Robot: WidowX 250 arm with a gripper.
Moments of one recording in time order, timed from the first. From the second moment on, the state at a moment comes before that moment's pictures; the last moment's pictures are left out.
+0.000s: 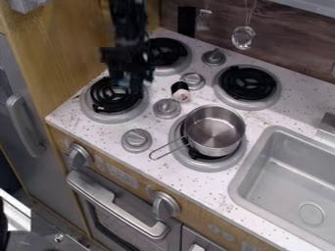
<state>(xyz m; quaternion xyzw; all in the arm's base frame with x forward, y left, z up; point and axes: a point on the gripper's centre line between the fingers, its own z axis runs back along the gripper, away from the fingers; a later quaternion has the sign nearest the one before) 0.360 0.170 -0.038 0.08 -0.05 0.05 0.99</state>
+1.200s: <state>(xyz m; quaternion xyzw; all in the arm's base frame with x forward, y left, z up) 0.358 0.158 0.018 0.08 -0.03 0.04 1.00</state>
